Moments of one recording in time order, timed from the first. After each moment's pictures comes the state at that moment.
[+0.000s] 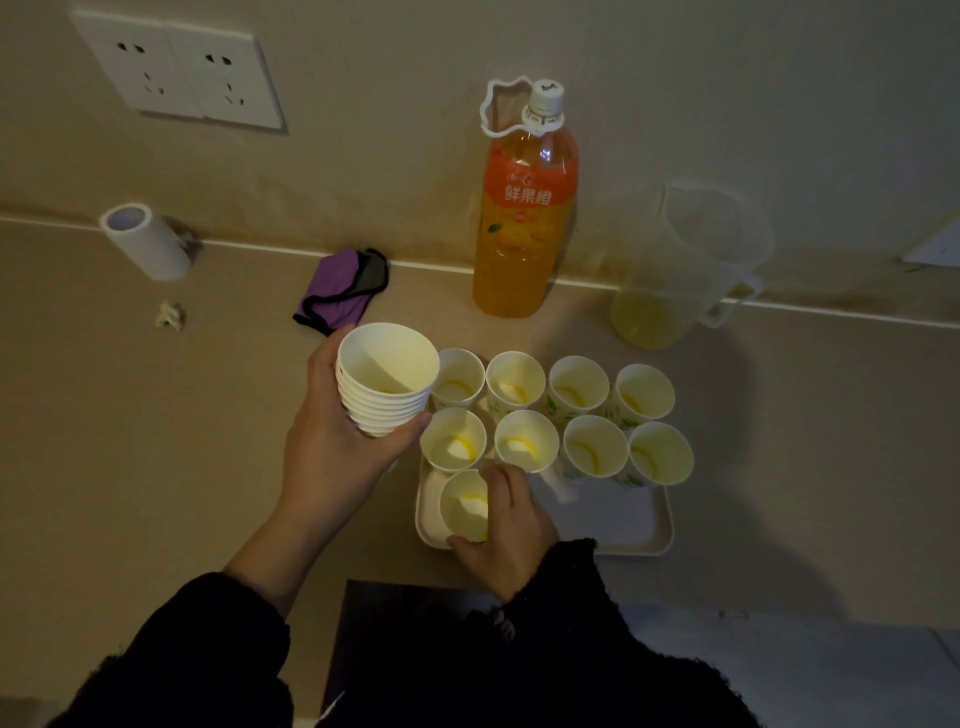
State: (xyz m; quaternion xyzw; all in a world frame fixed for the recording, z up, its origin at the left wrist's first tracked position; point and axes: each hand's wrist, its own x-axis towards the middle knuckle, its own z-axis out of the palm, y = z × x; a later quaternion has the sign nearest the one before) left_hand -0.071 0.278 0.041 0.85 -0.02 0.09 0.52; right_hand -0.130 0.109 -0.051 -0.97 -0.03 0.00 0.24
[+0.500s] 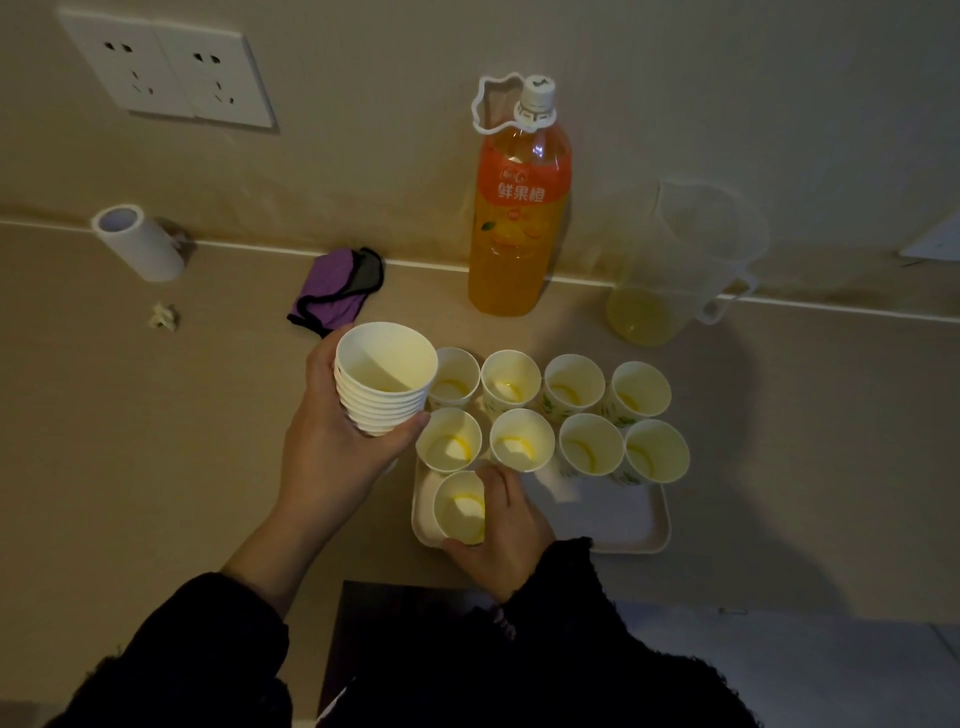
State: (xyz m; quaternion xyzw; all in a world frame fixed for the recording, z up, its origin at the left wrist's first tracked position) left_hand -0.070 0.274 0.043 0.85 -0.02 0.08 0.52; right_hand -0.131 0.109 -0.054 -0.96 -0.02 0.04 0.29
